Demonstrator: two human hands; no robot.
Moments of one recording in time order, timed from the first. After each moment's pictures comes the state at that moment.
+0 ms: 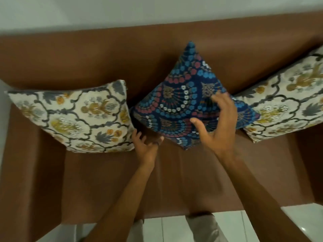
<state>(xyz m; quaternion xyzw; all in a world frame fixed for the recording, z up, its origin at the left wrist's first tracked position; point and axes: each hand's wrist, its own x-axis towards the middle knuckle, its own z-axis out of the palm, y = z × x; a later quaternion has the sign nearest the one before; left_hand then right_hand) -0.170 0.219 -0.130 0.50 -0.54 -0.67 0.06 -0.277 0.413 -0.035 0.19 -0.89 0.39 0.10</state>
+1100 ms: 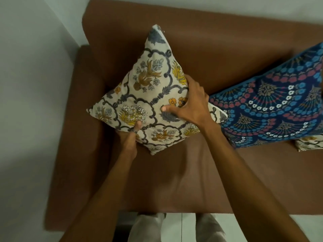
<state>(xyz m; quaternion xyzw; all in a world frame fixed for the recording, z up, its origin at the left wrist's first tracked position) -0.052 -0.086 -0.145 0.48 -0.43 -0.75 0.13 -0.218 0.066 -0.025 0.22 -0.91 0.31 -0.14</state>
